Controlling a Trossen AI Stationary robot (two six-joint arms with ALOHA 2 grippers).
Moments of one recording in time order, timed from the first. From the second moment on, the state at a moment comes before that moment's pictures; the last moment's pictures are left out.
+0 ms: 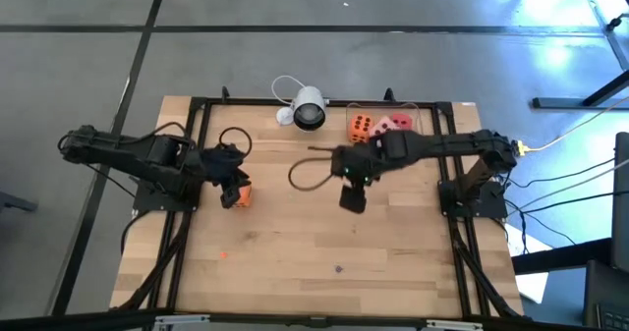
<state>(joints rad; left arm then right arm) -0.10 0.85 0.94 -0.89 -0.19 -0.56 0.11 1.73 1.73 -1.21 0.01 0.36</state>
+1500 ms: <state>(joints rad) -0.08 0.85 0.94 -0.95 -0.14 -0.58 0.60 2.16 1.73 -0.88 0.06 1.04</state>
